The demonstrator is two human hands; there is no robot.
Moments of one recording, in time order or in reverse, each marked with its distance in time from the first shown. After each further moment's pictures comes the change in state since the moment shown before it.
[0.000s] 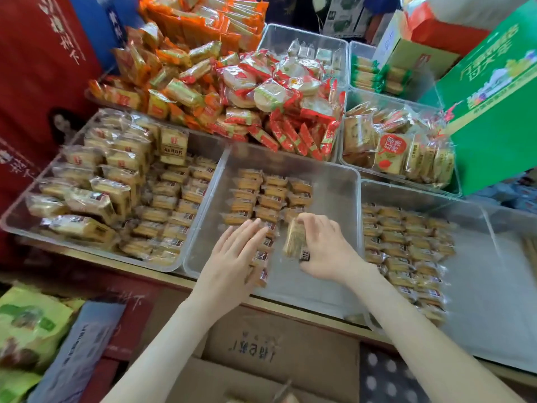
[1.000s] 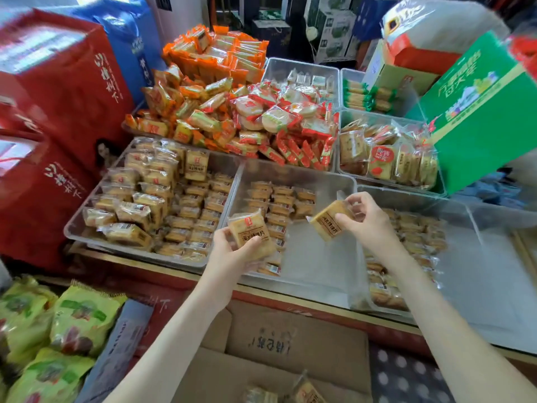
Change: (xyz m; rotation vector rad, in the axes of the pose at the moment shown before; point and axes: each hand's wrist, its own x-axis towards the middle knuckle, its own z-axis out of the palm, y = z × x) left_hand 0.010 0.046 -0.102 -1.201 0.017 -1.027; right_hand -0.046 -0.002 -0.062 0.655 0.426 0.348
